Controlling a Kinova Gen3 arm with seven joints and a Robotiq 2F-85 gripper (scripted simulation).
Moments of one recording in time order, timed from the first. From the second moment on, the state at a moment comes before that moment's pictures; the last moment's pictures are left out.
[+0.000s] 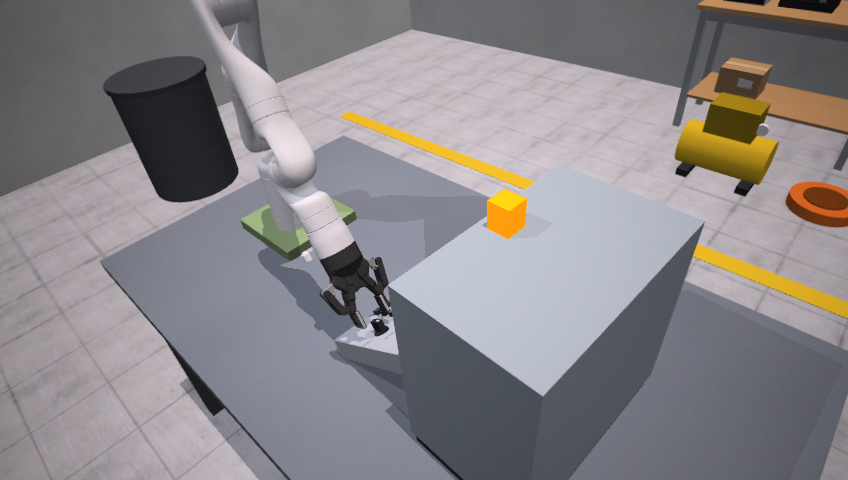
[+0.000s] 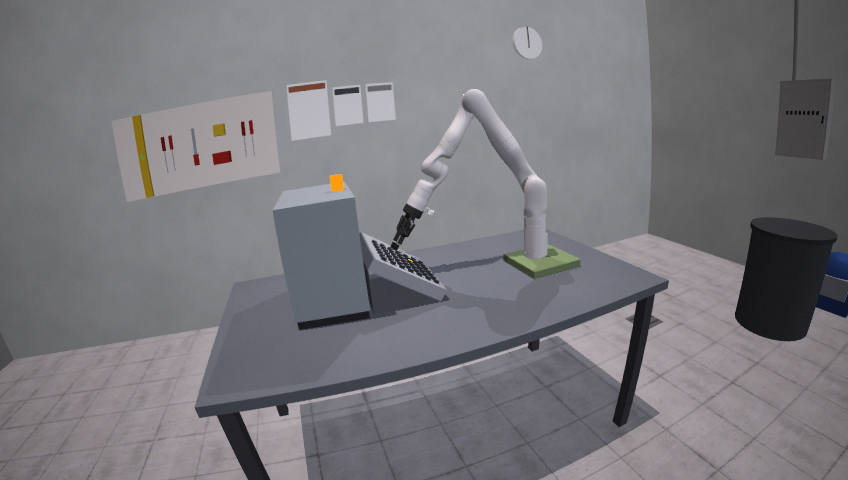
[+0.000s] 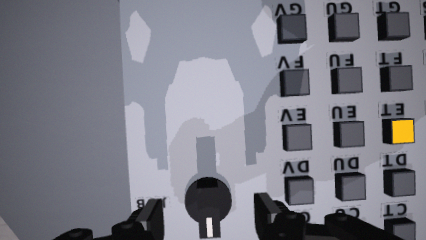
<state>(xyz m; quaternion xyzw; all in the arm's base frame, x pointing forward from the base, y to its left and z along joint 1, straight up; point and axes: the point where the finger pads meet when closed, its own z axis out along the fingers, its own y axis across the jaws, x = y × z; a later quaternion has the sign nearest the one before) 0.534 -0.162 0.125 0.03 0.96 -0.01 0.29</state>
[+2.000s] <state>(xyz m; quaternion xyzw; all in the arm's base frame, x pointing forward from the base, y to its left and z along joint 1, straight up) 0.545 -0.162 0.109 0.03 0.96 -0.01 0.29</state>
